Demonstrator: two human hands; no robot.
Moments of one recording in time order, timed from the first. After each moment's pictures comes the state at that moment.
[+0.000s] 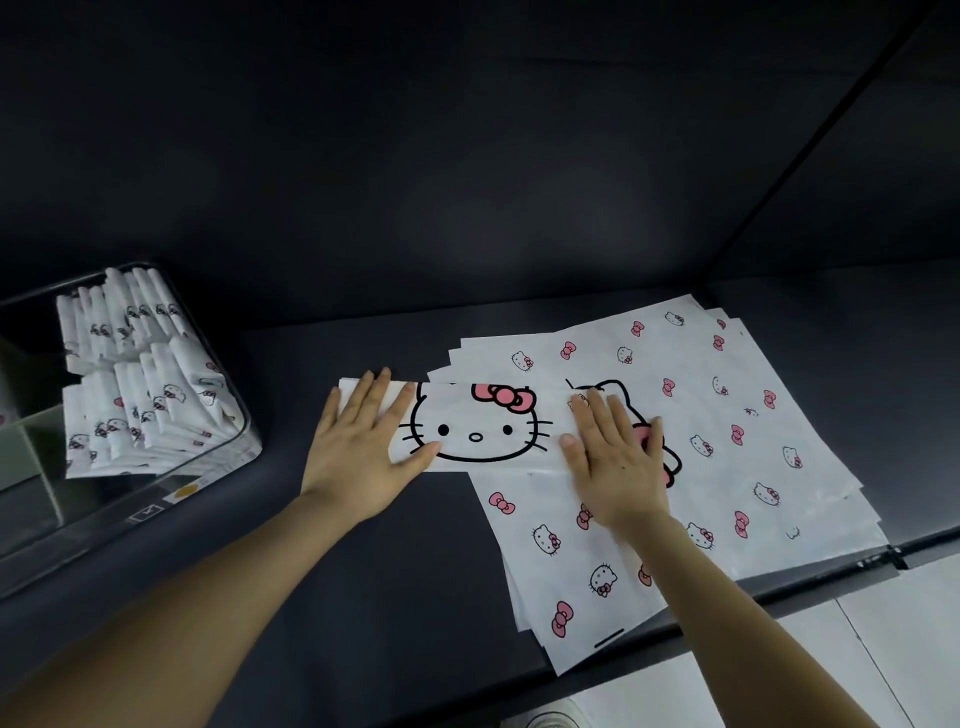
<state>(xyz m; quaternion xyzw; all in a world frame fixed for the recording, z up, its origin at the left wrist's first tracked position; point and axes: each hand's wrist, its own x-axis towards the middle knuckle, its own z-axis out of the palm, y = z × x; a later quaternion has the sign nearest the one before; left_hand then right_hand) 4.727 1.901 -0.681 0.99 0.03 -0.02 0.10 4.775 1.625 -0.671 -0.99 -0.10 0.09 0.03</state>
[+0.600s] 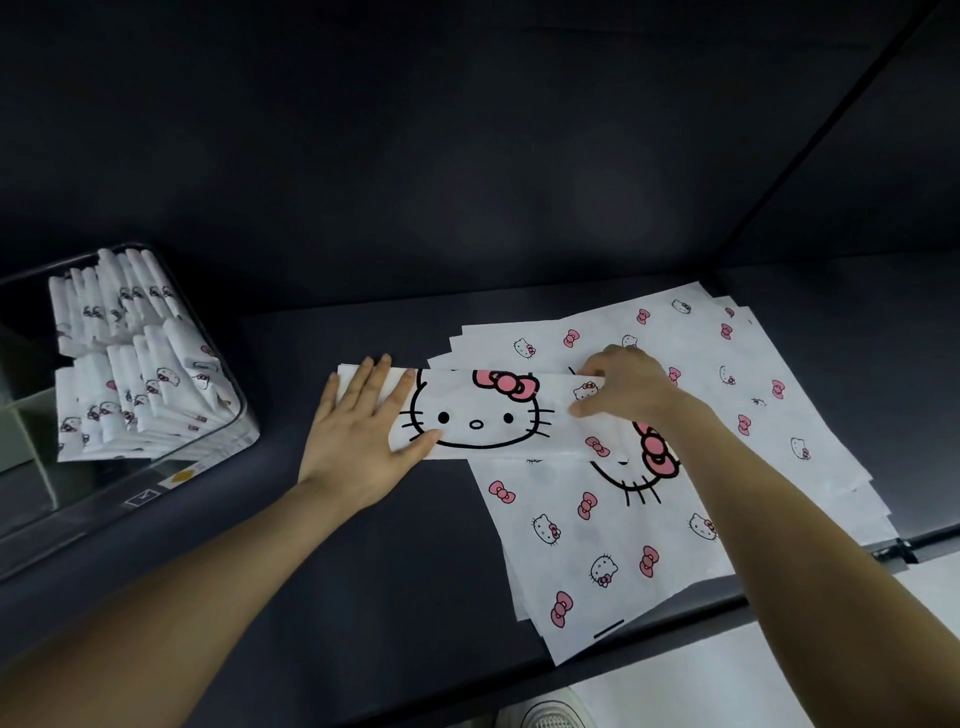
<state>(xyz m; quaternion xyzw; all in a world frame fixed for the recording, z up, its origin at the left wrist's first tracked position) 4.727 1.902 -0.685 1.00 0.02 -0.01 0.08 4.858 1.629 -0.619 -0.97 -0.11 0.22 0.08</state>
